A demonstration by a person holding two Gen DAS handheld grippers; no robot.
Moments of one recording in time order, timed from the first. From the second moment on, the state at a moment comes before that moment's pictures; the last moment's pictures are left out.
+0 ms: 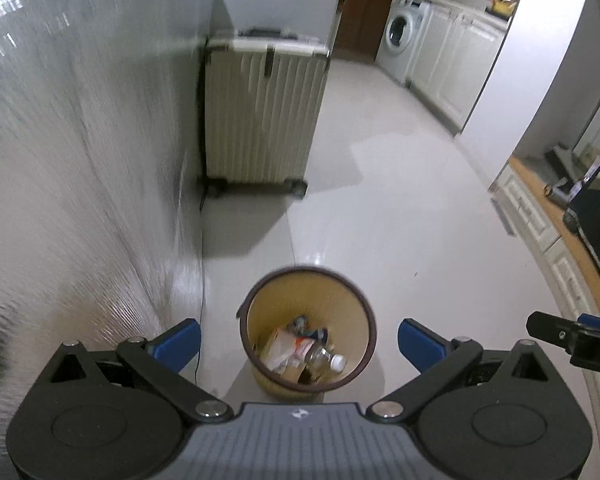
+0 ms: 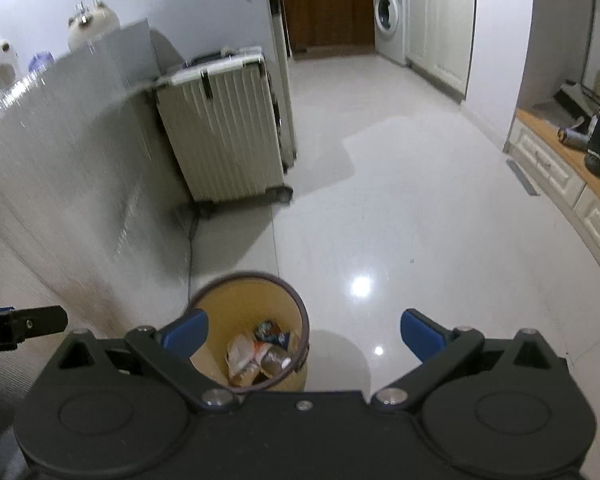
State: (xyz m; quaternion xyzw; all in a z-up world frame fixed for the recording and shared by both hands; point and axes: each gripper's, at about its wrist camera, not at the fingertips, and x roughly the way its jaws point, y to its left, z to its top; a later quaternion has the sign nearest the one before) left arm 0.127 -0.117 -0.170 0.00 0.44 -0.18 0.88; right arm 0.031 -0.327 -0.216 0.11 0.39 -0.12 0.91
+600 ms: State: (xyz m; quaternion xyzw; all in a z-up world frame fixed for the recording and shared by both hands) left arm 0.052 -0.068 -0.022 -0.02 0.27 -0.20 0.94; right arm -0.019 -0.281 -0.082 0.08 0.24 -0.07 0.96
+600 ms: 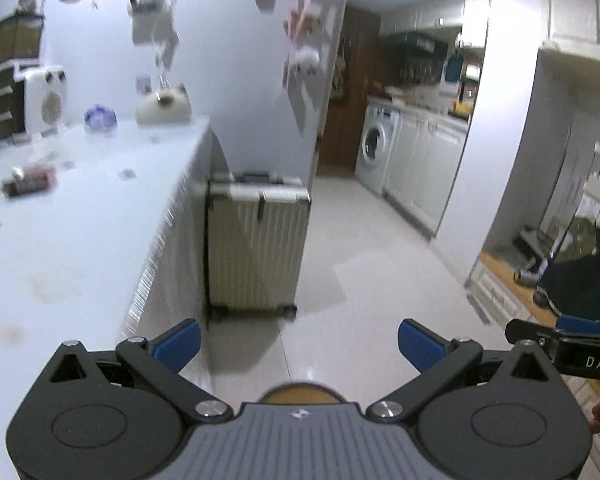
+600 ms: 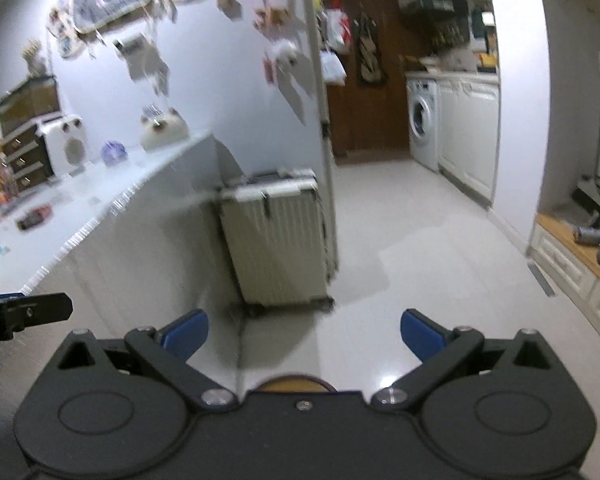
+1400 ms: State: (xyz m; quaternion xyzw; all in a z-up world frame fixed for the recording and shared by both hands) left arm 0.080 0.135 0.102 0.01 0.13 -0.05 0.99; right arm 0.075 -0.123 0.018 0.04 0.15 0.05 0.99
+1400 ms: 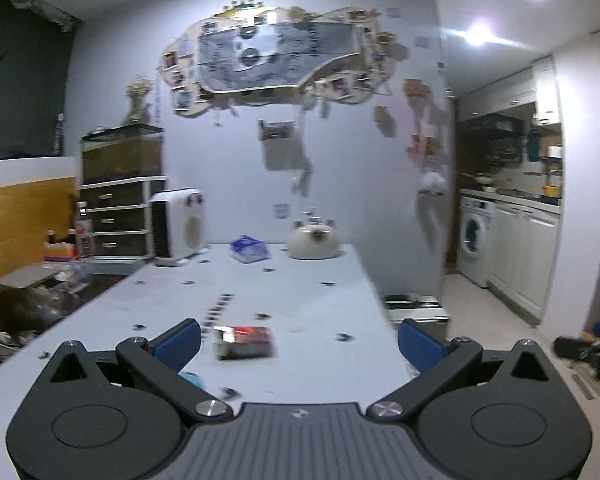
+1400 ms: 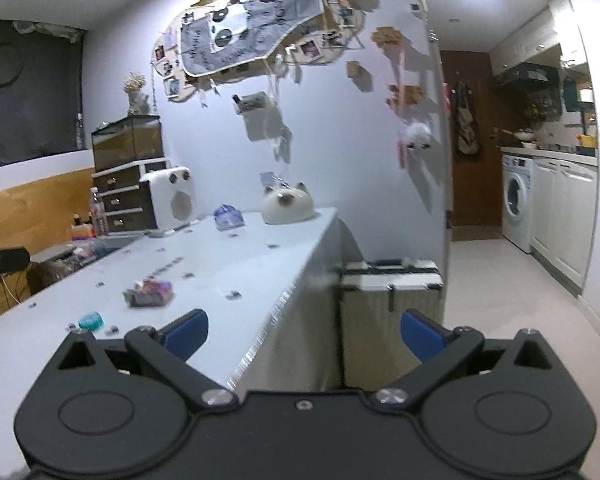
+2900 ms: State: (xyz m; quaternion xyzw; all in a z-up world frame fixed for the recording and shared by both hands) left arm 0.273 0.267 -0.027 -0.02 0.31 -0.03 0.95; right arm 0.464 0.122 -0.053 -0.01 0.33 0.04 0.94
